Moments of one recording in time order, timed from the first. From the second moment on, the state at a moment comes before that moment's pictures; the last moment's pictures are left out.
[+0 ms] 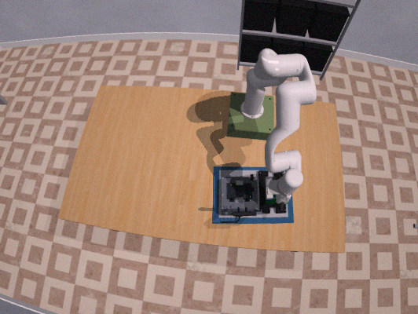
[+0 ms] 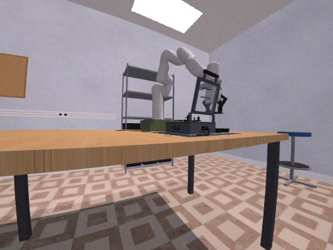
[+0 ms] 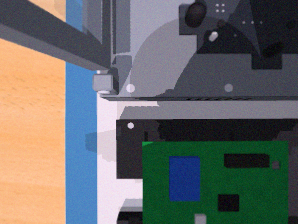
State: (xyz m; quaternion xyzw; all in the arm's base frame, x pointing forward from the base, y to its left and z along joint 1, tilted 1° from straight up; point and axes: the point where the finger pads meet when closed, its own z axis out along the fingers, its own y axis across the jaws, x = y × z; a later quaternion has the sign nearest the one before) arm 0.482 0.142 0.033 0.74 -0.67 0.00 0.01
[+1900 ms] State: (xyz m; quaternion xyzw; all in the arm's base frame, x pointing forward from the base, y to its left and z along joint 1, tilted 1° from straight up) arm 0.470 0.059 0.039 0.74 -0.67 -0.01 0.01
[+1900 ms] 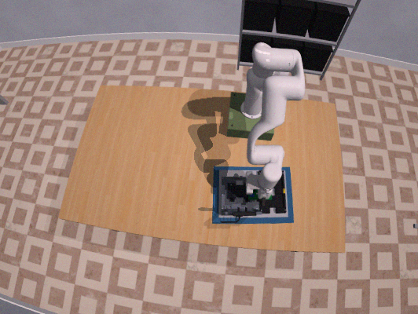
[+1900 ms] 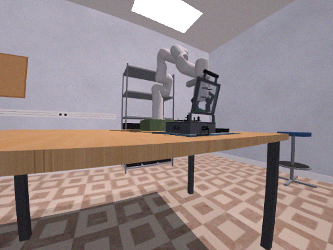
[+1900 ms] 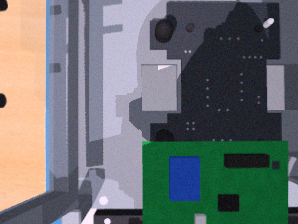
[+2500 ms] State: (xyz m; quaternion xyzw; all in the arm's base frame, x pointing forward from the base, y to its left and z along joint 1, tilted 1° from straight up) arm 0.463 0.006 0.043 0.74 -0.67 -0.01 0.01
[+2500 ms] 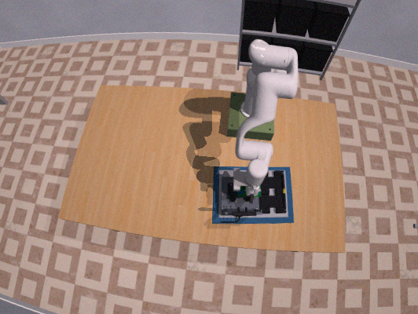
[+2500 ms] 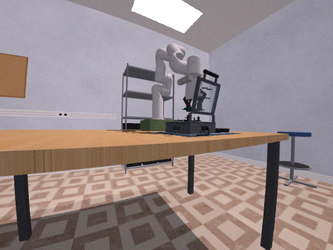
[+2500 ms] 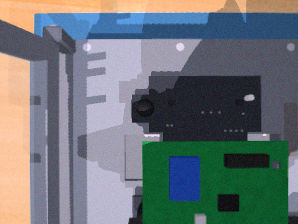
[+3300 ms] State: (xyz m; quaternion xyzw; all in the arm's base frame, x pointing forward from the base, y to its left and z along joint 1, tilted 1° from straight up) arm 0.458 -0.028 0.045 0.74 -0.67 -0.01 0.00
